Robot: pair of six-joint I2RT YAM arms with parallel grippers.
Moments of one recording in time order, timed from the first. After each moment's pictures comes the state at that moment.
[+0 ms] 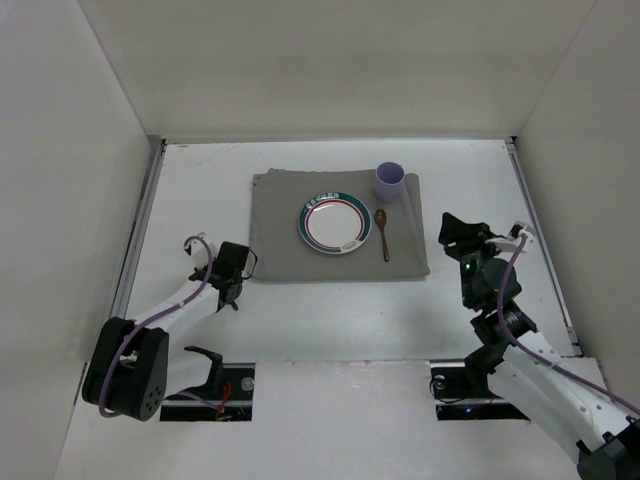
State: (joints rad) left arm -0.31 1.18 0.45 -0.33 -0.62 -0.86; right arm 0.51 0.61 0.38 0.32 0.59 0.67
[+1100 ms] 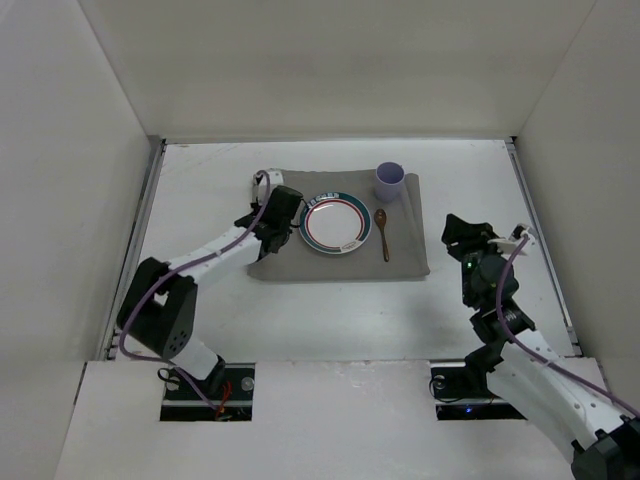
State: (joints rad) left arm -0.55 1.49 0.98 -0.28 -0.61 -0.51; right arm 0.44 0.61 0.36 0.30 0.60 0.74
